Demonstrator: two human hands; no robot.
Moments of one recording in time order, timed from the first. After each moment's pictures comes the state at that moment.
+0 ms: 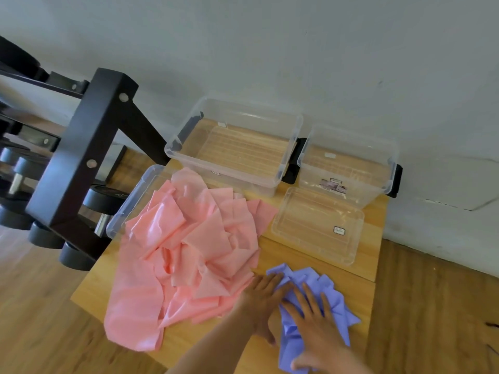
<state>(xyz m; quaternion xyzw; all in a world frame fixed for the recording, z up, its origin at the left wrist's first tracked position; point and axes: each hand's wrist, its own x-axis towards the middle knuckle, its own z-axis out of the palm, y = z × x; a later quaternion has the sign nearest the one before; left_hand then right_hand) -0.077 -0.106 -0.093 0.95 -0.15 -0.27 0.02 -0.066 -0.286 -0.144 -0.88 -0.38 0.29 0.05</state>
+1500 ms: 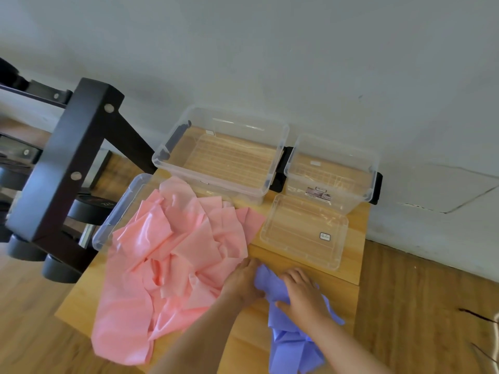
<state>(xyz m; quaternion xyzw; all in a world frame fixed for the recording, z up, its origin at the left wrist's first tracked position) -0.034 -0.086 -0.082 0.92 0.13 -0.25 0.28 -0.015 -0.259 -0.085 -0.92 -0.29 0.20 0.17</state>
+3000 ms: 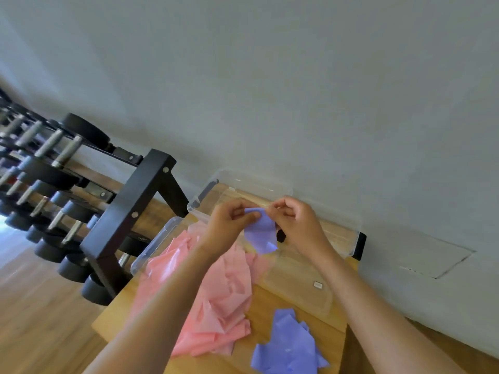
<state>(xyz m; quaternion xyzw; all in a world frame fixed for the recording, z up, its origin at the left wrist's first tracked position) 0.012 -0.073 0.231 0.79 0.12 0.12 0.60 0.077 -0.223 0.227 -0.75 -0.21 0.13 0.62</state>
